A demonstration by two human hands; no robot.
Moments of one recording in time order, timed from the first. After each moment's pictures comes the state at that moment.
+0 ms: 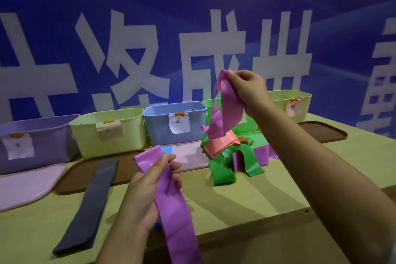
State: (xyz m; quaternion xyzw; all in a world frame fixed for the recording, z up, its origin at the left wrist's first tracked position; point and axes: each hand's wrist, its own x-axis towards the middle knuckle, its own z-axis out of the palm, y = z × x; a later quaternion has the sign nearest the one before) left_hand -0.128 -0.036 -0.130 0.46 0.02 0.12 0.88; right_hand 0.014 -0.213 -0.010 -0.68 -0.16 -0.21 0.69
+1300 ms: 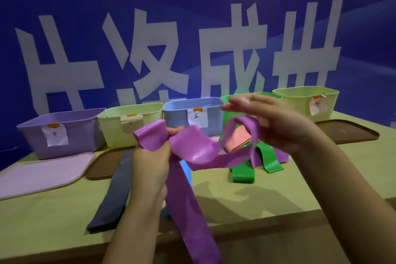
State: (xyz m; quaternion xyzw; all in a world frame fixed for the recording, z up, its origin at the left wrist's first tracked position) left_hand -0.141 -0.030 -0.099 0.58 0.06 0.38 0.72; right_hand -0.084 -0.226 -0.035 -0.59 -0.30 0.12 0.74
